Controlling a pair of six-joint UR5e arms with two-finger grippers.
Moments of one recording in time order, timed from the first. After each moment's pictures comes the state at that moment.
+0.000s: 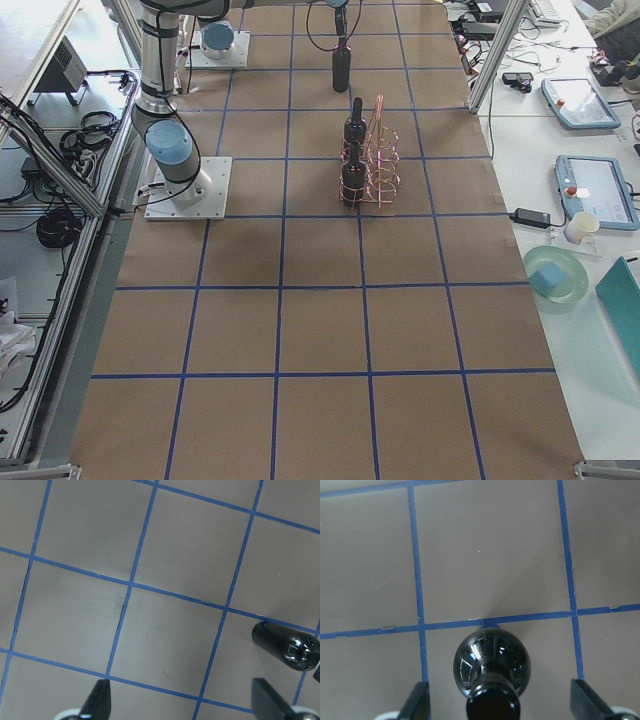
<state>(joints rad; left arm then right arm) -1.25 -1.52 -1.39 -1.72 1.54 0.04 2.18 -1.15 1.38 -1.99 -1.65 0.69</state>
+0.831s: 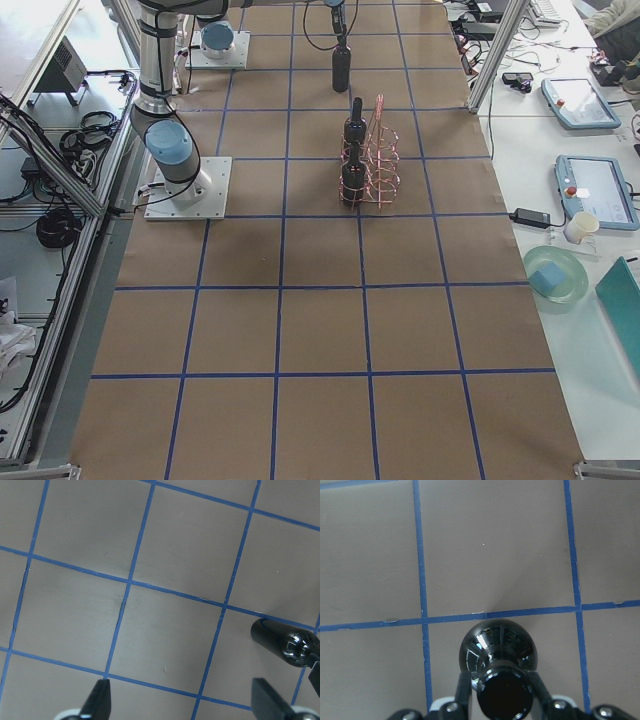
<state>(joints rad) -1.26 -1.52 -1.39 -1.73 1.54 0.04 2.20 -1.15 1.39 -2.00 -1.66 0.69</state>
